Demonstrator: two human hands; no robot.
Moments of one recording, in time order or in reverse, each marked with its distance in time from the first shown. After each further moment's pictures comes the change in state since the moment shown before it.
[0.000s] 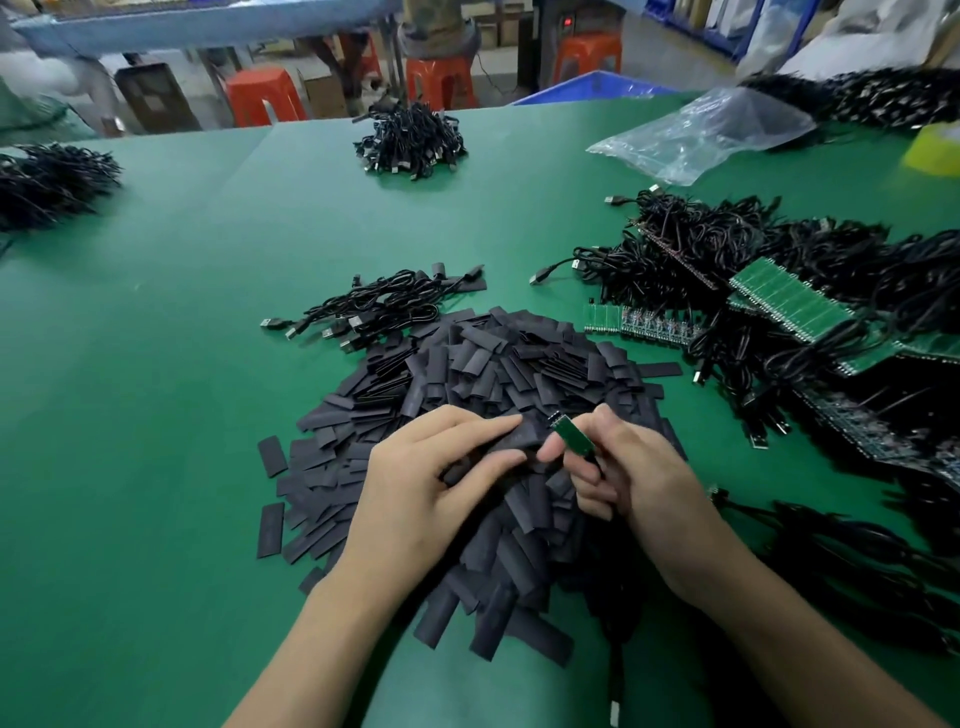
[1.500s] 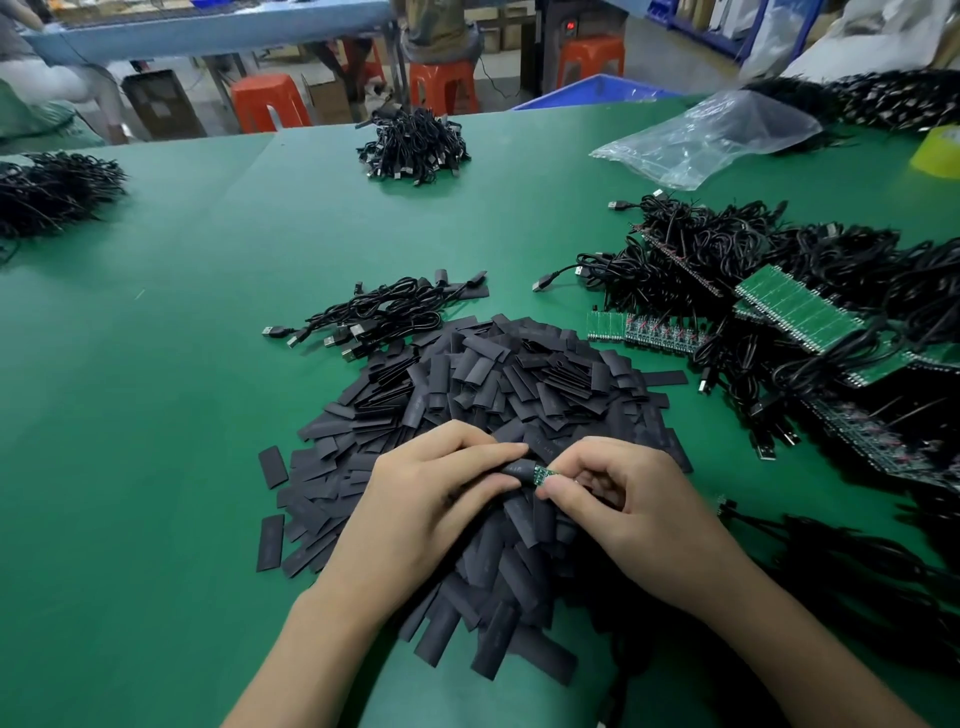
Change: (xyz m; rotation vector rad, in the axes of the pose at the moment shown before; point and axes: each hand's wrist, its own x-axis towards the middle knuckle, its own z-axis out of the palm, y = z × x) left_hand -0.001 -0.012 -0.007 0.069 -0.164 0.075; right_hand -0.007 -0.009 -0.001 -0.703 0.046 -0.199
